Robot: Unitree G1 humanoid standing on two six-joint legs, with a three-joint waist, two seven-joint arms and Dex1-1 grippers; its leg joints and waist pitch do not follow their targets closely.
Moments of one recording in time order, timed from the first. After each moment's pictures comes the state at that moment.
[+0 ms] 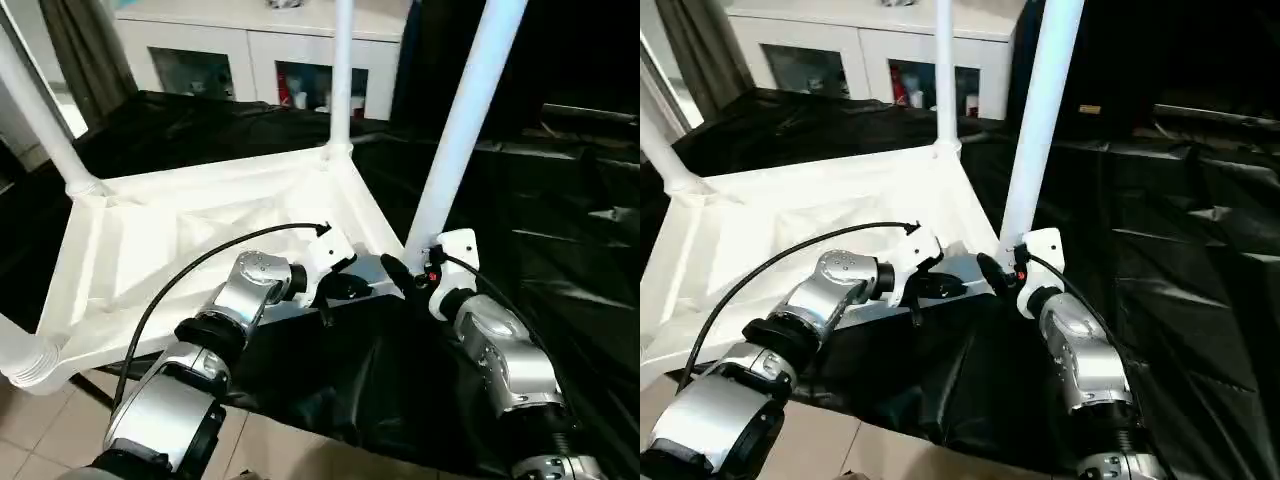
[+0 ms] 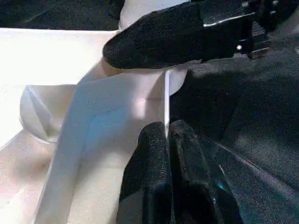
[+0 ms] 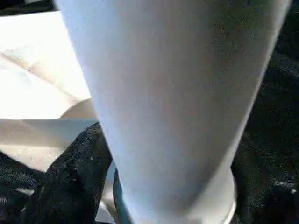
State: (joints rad) left arm -0.75 0.08 -0.24 0.94 0.09 0.01 -1.01; right arm -0.31 -0.14 -0.02 0.33 0.13 0.25 0.44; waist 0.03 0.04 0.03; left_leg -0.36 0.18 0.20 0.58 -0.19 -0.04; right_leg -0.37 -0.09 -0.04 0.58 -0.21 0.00
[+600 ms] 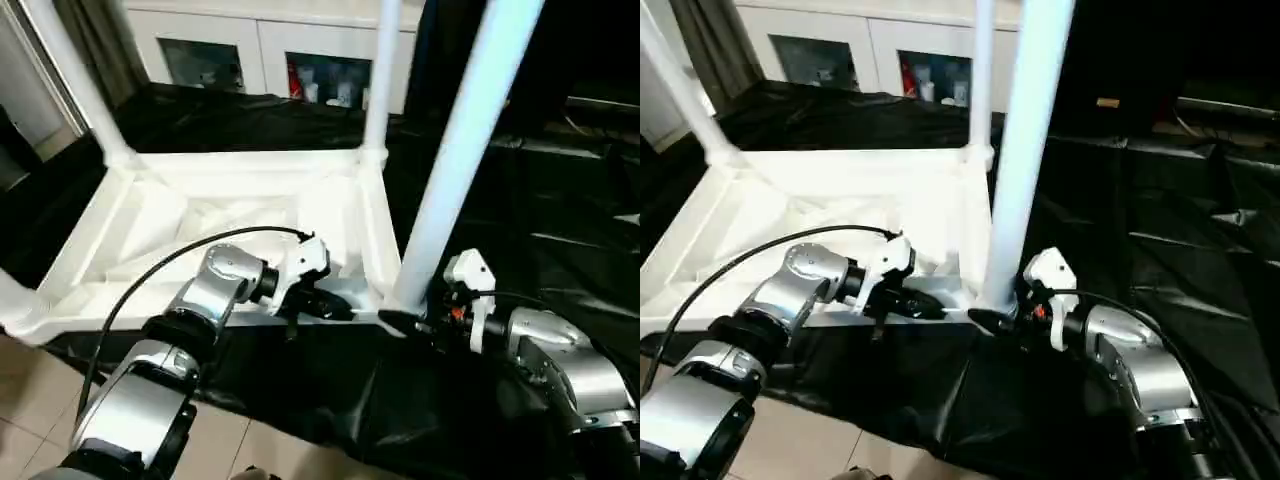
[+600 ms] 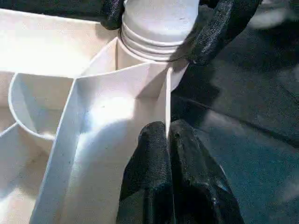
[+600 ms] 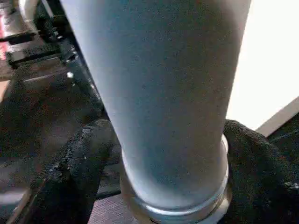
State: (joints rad) left arm -0.74 0.22 -0.26 0.90 0.04 -0.03 -1.38; right arm -0.20 -0.43 0.09 0.15 0.24 0.32 1.00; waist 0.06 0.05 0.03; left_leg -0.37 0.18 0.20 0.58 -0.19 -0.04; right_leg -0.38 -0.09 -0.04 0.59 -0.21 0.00
